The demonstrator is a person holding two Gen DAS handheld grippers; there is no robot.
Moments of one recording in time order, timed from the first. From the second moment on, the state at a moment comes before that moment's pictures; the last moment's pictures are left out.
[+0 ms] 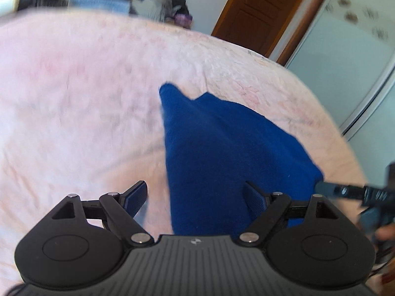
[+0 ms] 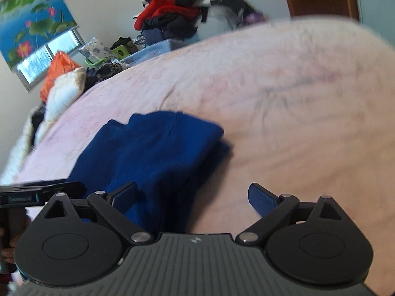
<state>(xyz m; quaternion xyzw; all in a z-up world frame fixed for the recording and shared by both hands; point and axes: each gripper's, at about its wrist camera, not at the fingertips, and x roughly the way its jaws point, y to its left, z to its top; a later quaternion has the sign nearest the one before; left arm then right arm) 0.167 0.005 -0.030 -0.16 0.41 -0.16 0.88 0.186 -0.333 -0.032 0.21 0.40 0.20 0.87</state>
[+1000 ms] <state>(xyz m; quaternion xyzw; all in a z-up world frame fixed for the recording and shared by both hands) 0.154 -0.025 -0.005 -0.07 0.32 -0.19 0.92 0.212 -0.271 -0.020 0.21 0.32 0.29 0.88</state>
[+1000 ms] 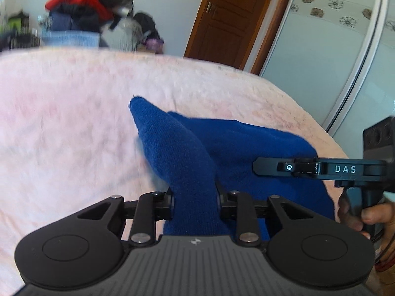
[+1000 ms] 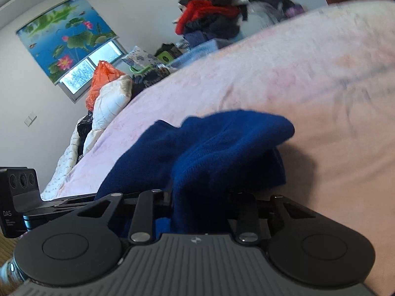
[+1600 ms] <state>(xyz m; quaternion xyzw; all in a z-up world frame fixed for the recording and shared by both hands) 0.236 0.005 0.002 -0.02 0.35 -0.13 0.93 0.297 -0.223 -0.001 0.20 0.31 0.29 0.88</state>
